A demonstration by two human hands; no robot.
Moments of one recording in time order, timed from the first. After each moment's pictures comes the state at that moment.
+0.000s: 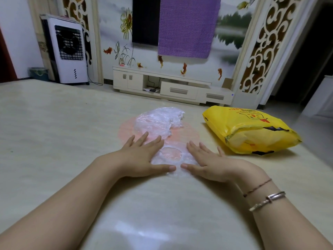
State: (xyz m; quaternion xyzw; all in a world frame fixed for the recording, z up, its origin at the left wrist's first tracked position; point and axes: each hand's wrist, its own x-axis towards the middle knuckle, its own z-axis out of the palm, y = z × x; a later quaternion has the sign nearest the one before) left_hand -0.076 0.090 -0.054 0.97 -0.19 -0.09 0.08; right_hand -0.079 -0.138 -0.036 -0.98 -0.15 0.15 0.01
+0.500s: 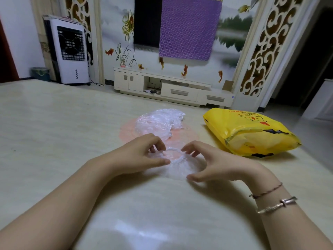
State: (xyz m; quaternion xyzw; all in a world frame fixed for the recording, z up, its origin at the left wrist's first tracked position) left_hand -0.075 0.100 -0.051 0.91 -0.25 0.03 0.34; right_hand -0.089 -0.143 -0.018 -0.94 -0.23 0.09 0.23
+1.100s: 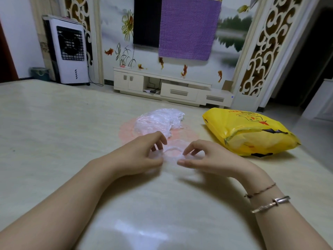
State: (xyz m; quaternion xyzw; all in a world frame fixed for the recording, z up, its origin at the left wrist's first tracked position) left_hand -0.080 0.098 -0.049 0.90 -0.27 0.04 0.33; right_hand -0.086 -0.136 -0.019 -0.95 -0.18 0.03 0.26
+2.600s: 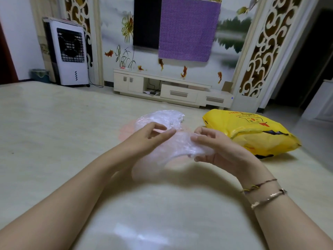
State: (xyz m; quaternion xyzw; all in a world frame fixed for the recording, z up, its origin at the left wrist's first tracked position) left_hand -0.080 0.078 -0.026 0.81 -0.12 0.01 0.58; right_hand -0.082 -0.135 -0.002 -0.68 -0.14 0.16 0.70
